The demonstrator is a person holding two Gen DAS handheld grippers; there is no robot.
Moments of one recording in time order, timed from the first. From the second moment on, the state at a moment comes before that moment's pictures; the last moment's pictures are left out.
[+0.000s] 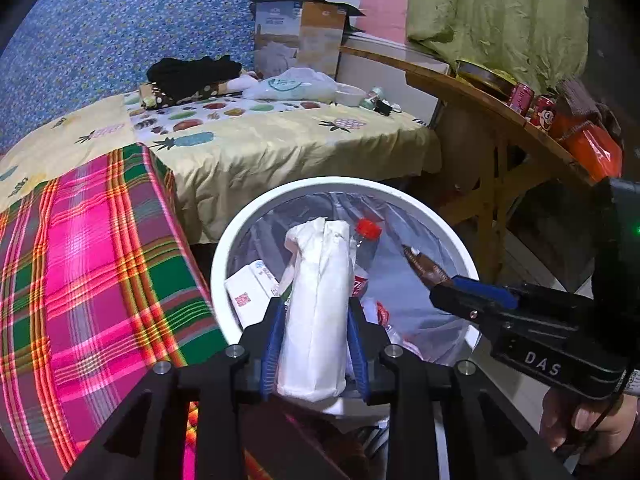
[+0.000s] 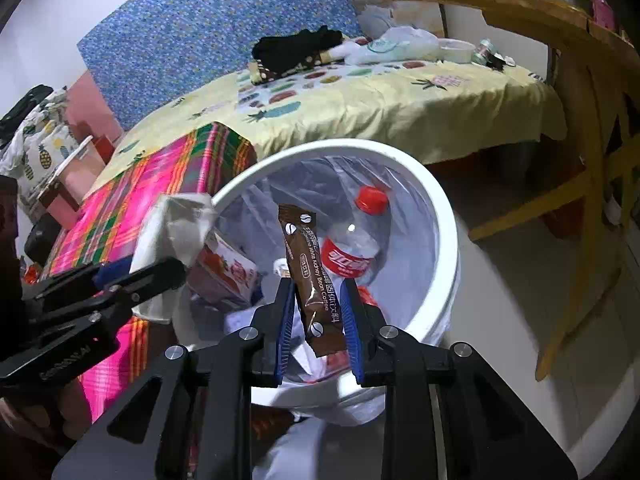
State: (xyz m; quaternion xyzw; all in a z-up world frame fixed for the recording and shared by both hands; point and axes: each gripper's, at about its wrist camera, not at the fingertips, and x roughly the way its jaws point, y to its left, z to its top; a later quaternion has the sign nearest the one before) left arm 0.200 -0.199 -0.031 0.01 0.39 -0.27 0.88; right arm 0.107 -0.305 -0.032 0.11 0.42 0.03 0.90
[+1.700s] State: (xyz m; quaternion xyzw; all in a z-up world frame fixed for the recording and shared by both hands) left arm 0.087 -0.090 -0.001 -0.02 0.35 -0.14 0.93; right arm 0.046 -0.214 -0.003 0.03 0.38 0.13 0.92
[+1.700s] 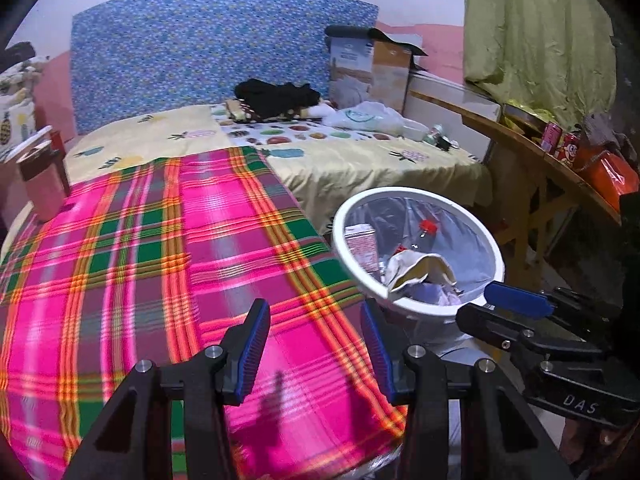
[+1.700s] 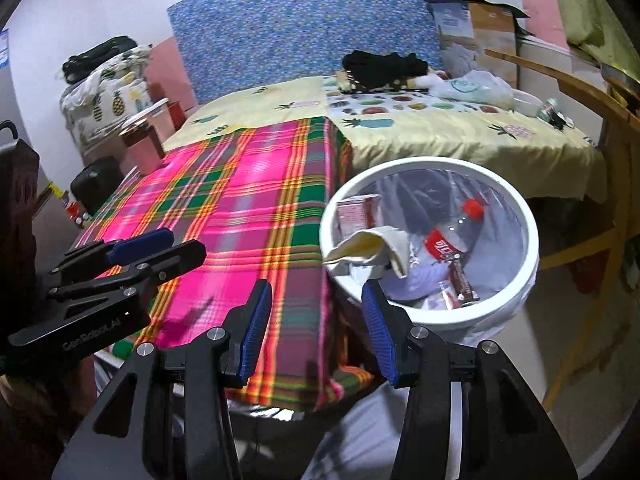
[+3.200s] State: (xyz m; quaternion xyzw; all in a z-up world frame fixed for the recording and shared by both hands) left arm 0.038 -0.048 0.001 -0.03 0.35 -0.07 0.93; right arm 0.022 -0.186 -0.002 0.01 0.36 0.16 0.92
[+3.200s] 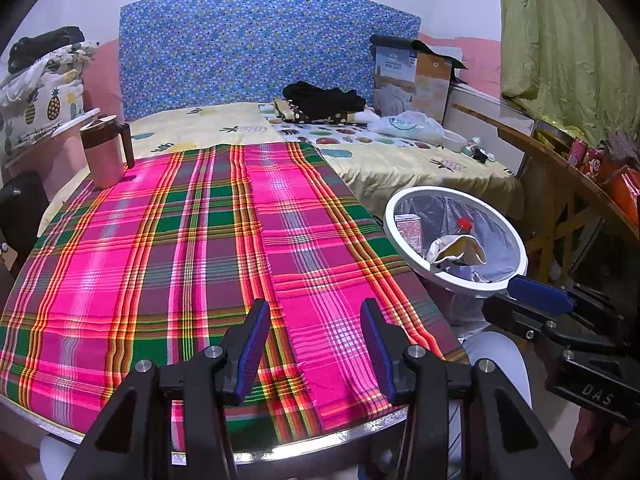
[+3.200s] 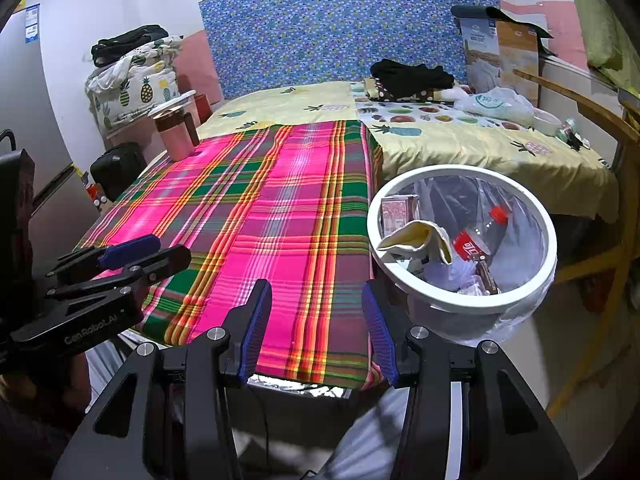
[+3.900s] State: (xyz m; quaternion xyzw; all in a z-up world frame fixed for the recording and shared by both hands) left arm 0.037 -0.044 -0.001 -0.03 0.35 -0.07 0.93; right arm 0.022 -0.178 0.000 0.00 0.36 0.16 0.92
